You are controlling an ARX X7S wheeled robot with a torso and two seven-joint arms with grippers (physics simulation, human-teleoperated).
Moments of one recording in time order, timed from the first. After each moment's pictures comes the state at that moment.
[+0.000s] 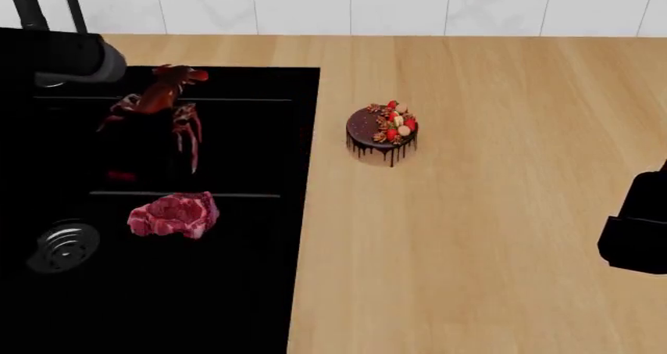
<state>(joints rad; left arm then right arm) -1.03 -0.43 0.35 0.12 -1.15 -1.07 -0.61 0.51 0.84 0.42 -0.69 1.41 1.12 0.81</state>
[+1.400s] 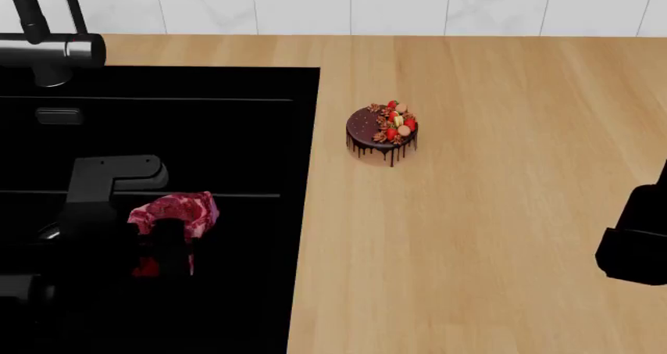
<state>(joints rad) -1.18 -0.09 0.21 -1.29 -0.28 -0.55 0.00 0.44 0.83 0.43 -0.69 1.38 1.08 0.78</state>
